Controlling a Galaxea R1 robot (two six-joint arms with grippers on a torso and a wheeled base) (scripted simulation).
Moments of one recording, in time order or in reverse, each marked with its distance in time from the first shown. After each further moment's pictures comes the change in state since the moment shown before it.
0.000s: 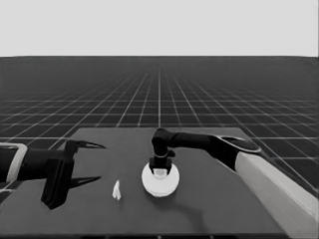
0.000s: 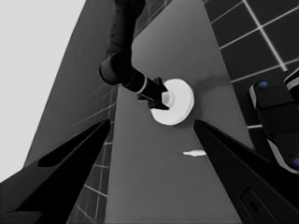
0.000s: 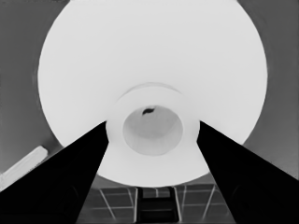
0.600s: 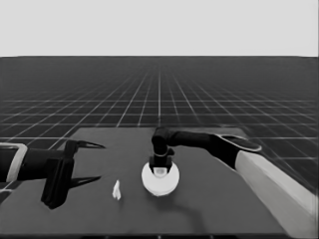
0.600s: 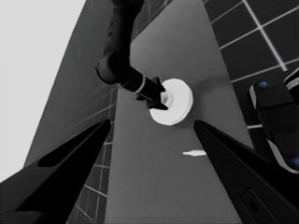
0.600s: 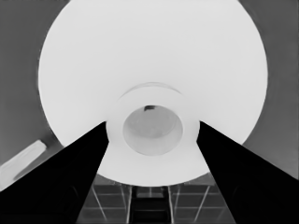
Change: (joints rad) left arm 0.000 0.000 0.000 0.000 0.000 0.000; right arm 0.014 0.000 0.003 0.003 -0.002 -0.056
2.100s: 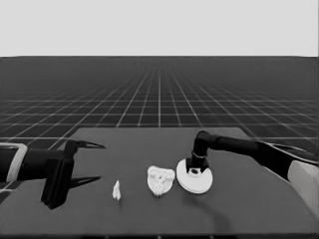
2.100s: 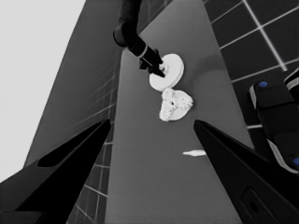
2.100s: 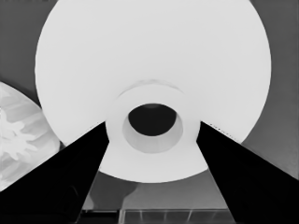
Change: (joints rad) left arm 0.000 0.000 0.000 0.000 0.000 0.000; right arm -0.057 -0.422 0.136 -0.026 0.094 -0.274
